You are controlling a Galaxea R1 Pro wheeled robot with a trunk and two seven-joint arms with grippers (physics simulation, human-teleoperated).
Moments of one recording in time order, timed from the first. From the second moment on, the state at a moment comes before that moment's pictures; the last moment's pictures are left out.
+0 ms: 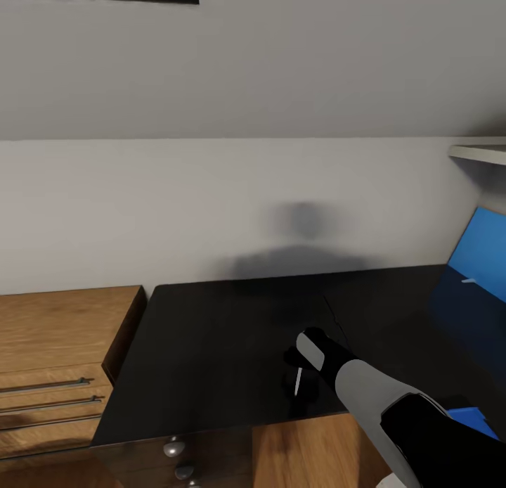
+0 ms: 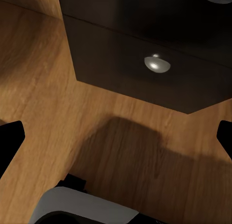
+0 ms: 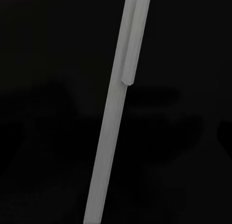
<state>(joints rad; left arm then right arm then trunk) 0.02 -0.07 0.16 -0.35 0.24 -0.50 -0.05 -0.96 0.13 0.46 -0.24 -0.78 0.58 -0.44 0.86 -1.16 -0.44</state>
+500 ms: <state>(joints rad) 0.02 -0.07 0.16 -0.35 0.24 -0.50 -0.05 -0.96 0.12 0.46 -0.24 -0.78 0.58 -0.45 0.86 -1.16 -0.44</state>
